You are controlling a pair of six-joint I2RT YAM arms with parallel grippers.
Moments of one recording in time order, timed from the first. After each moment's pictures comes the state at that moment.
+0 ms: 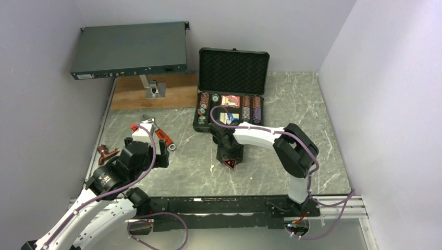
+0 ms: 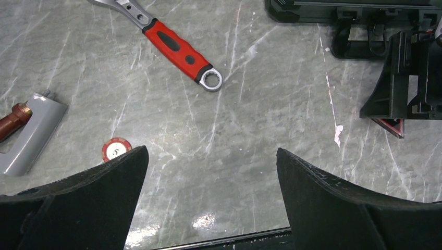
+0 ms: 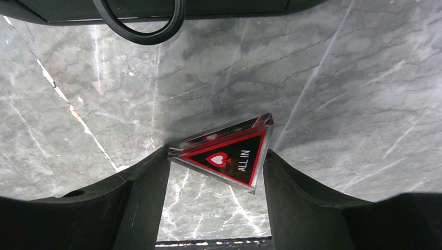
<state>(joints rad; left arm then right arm) -0.68 0.49 0.73 -0.88 -0.41 -0.42 0.87 1.87 1.22 -0.82 0.12 1.02</state>
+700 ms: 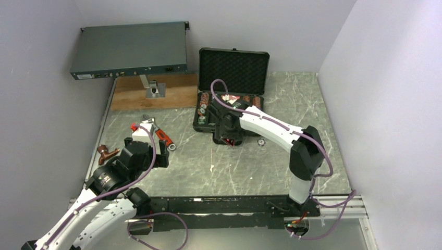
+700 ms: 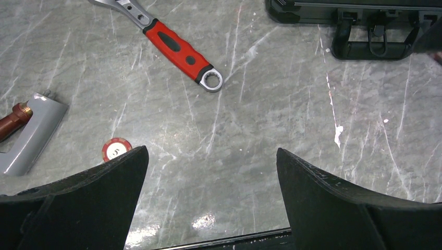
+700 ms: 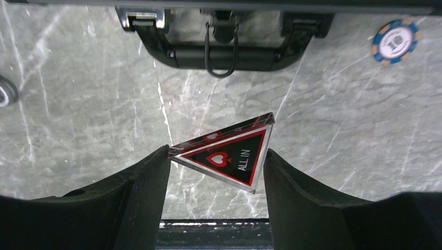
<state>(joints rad) -0.68 0.49 0.73 -0.88 -0.41 -0.43 0.85 1.80 1.53 -1.04 0.26 0.91</state>
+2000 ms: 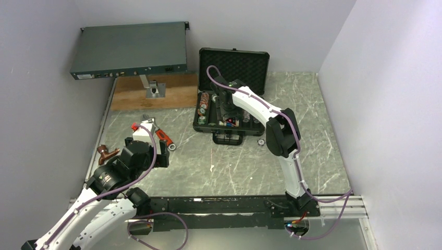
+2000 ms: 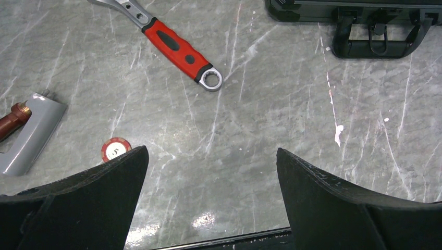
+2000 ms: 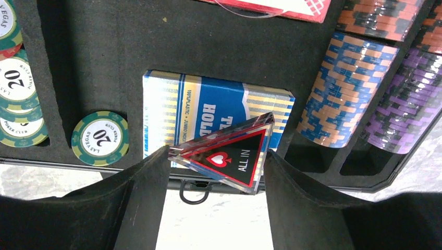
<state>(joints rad) -0.68 0.50 0.73 -0.88 -0.40 -0.42 0.64 2.19 1.96 -1.06 0.25 0.52</state>
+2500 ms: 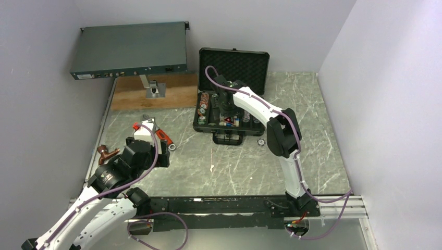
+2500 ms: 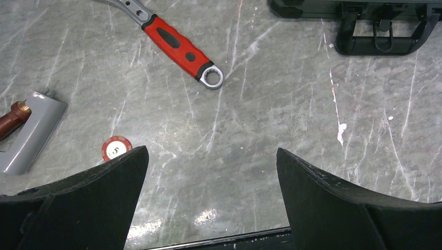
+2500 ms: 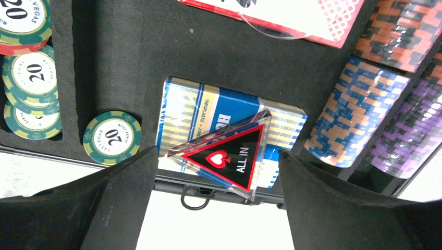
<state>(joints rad) -0.68 0.51 0.73 -0.88 -0.40 -0.42 0.63 2.19 1.95 -1.00 0.20 0.43</state>
